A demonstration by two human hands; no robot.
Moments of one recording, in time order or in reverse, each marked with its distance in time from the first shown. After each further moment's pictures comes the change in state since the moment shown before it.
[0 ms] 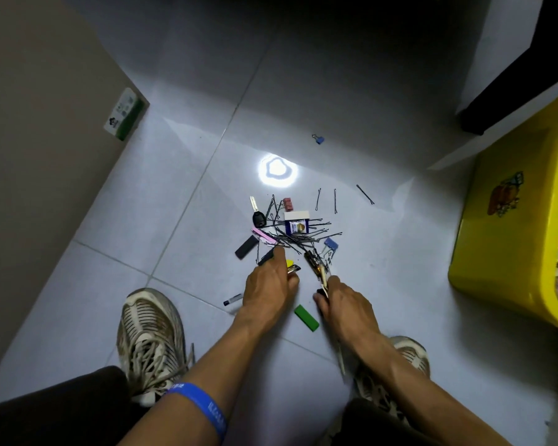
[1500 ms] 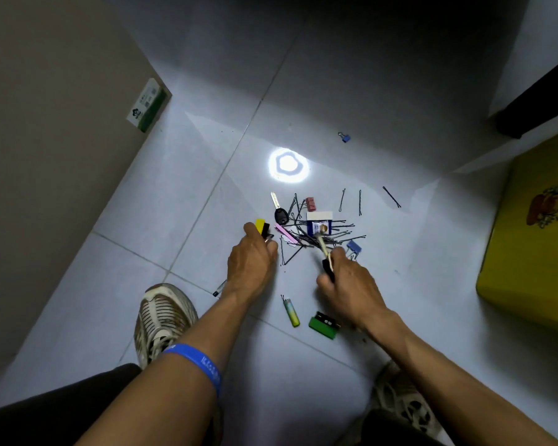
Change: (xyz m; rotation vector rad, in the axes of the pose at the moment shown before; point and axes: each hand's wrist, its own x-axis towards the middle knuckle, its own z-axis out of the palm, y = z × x) left_hand 0.035 -0.055 -0.030 -0.148 0.127 -0.228; right_hand 0.038 -0.035 -0.032 0.175 -0.002 -0.112
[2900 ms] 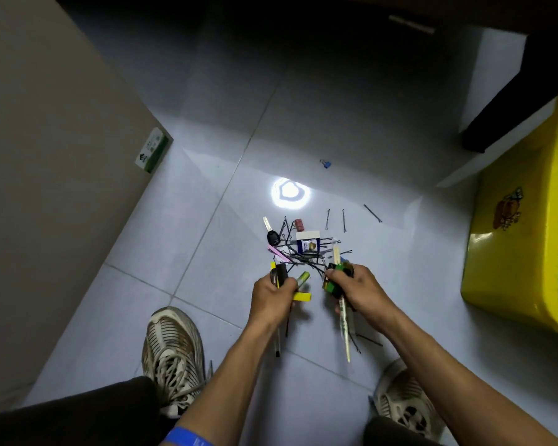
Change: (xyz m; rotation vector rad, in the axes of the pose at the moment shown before) left_hand -0.055 0.048 0.005 -0.682 -0.132 -0.336; right_hand -0.006 0.023 -0.033 0.957 -0.062 0.252
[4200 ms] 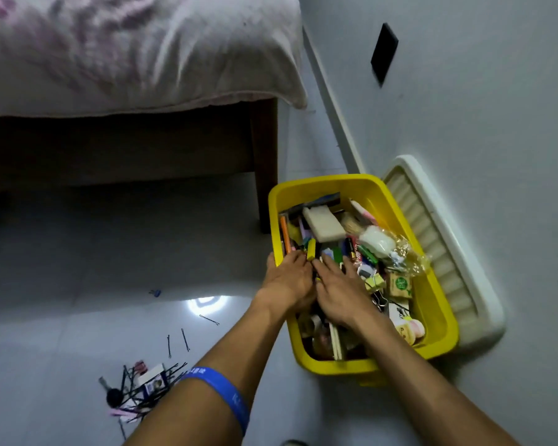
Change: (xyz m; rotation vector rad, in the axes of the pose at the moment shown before) left_hand -0.099 0.231 0.290 1.456 -0.433 1.195; right_hand -0.078 -0.047 -0.283 -0.862 0.526 -0.054
